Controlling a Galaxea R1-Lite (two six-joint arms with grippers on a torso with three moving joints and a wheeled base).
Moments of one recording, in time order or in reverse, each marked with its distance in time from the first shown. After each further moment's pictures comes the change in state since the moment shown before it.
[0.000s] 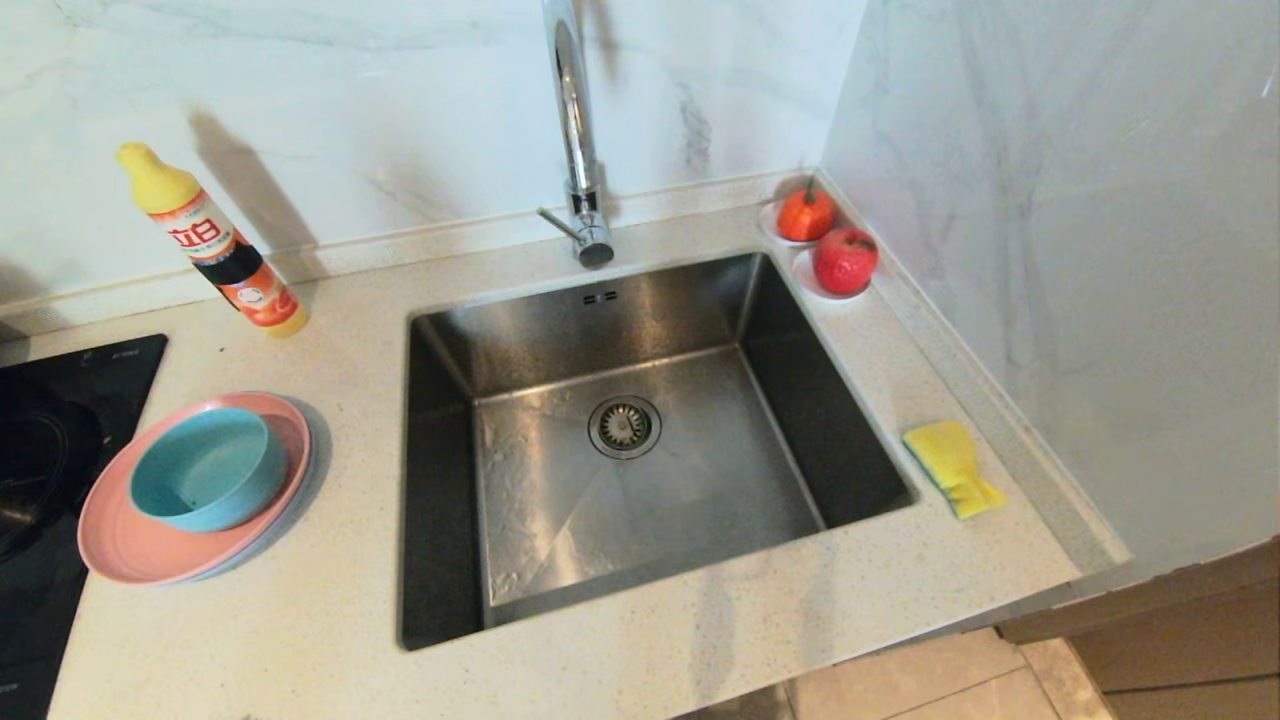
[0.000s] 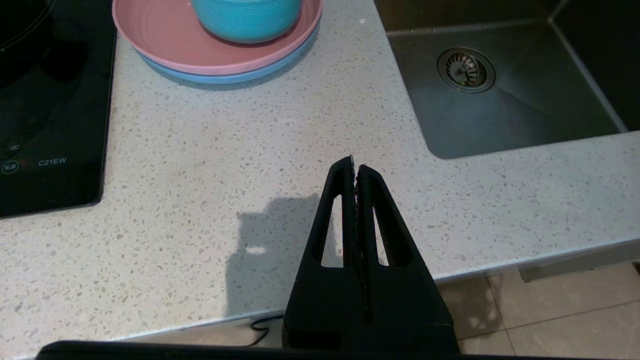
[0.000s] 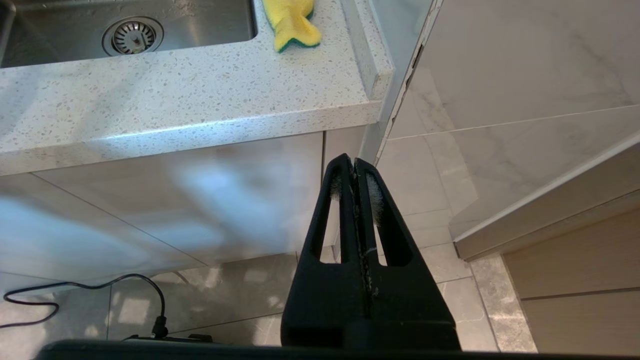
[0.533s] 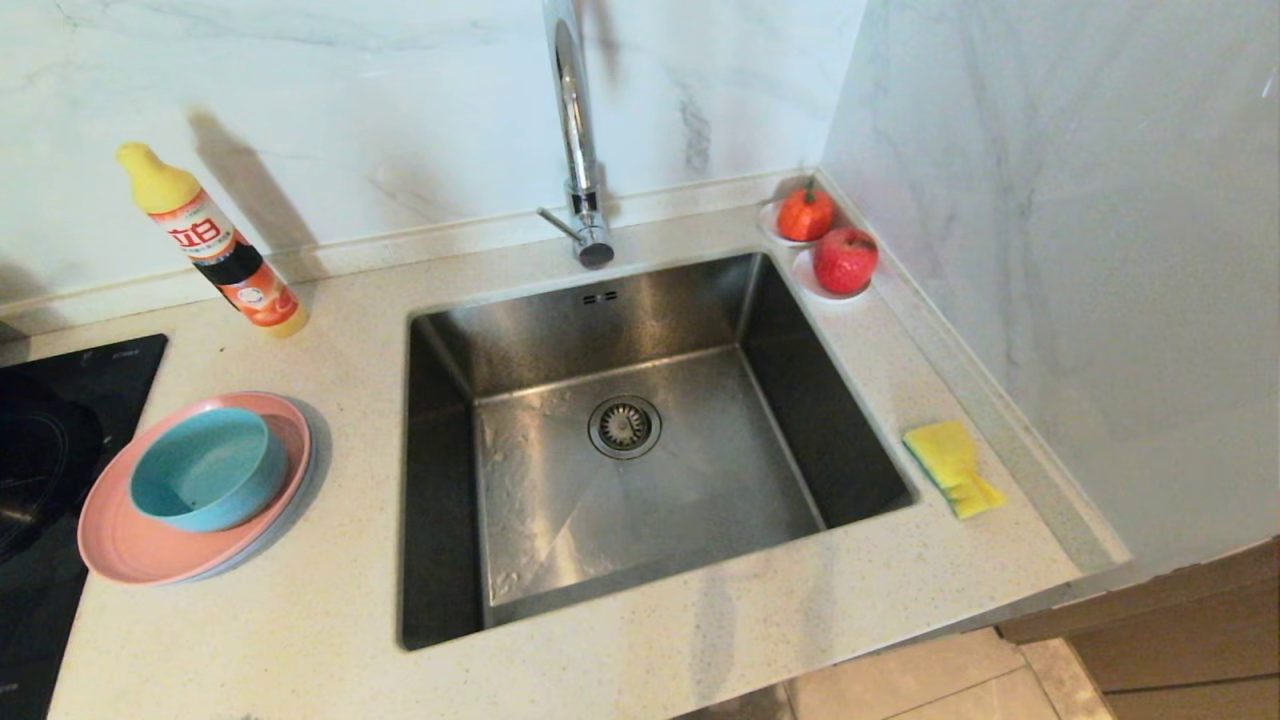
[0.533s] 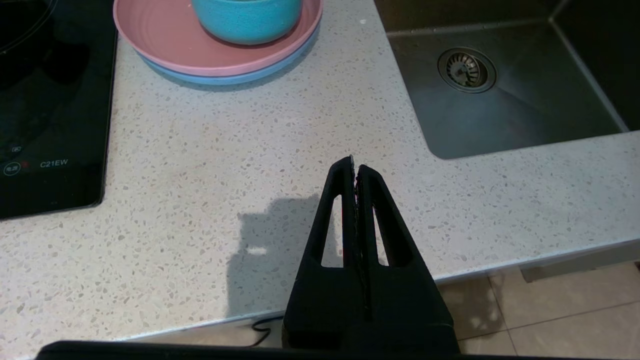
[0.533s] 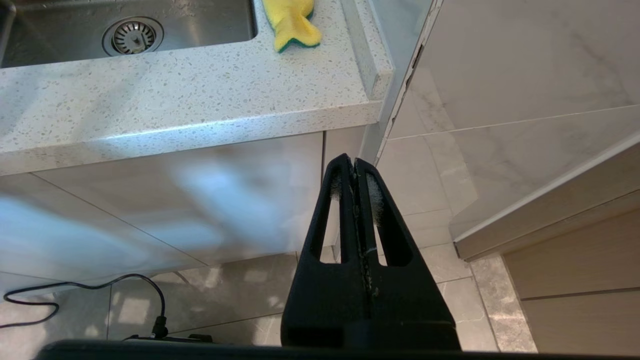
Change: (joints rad) left arm 0.000 0.000 0.000 -0.001 0.001 0.004; right arm 0.000 0.000 0.000 0.000 0.000 0.000
